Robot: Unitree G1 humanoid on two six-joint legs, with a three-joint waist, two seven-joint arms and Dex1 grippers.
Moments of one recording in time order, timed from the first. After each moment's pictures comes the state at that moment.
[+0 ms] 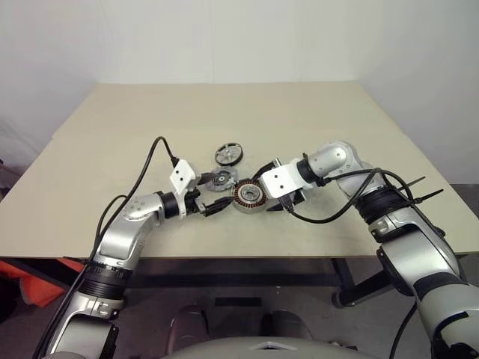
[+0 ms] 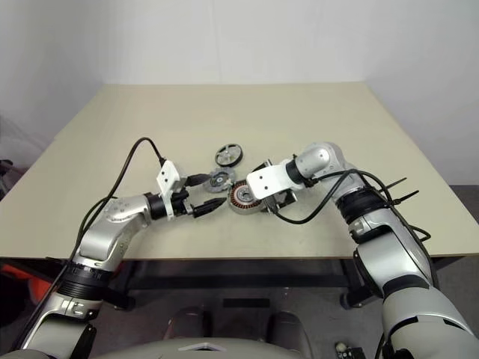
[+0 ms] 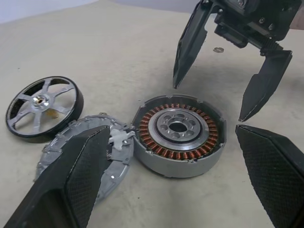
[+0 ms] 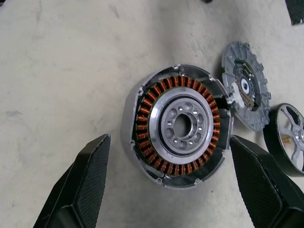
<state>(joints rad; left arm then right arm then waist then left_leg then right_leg) -0.31 0.39 -0.11 -0.02 -0.31 0.33 -0.85 -0.89 -0.53 0.46 0.61 -0.22 -0.43 1.35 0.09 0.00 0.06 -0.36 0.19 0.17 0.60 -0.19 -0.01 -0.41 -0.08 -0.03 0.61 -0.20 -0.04</state>
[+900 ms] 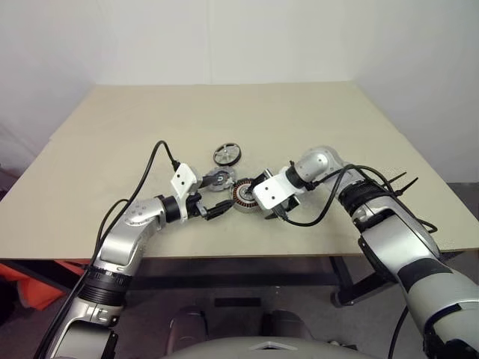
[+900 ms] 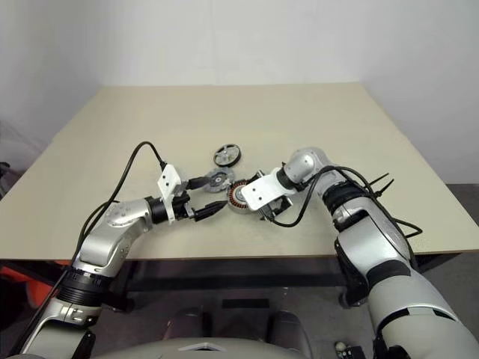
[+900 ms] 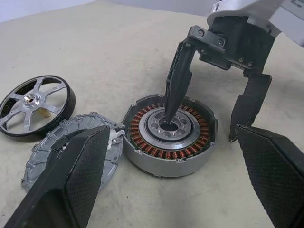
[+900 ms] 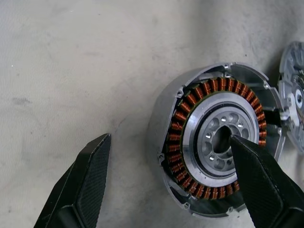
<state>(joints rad) -0.27 0.39 -0.11 -0.05 -0.31 0.33 -0.81 -1.02 -0.43 0.57 0.97 -0.33 -0.69 1.32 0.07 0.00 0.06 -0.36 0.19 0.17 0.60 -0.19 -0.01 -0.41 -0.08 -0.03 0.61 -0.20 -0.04</state>
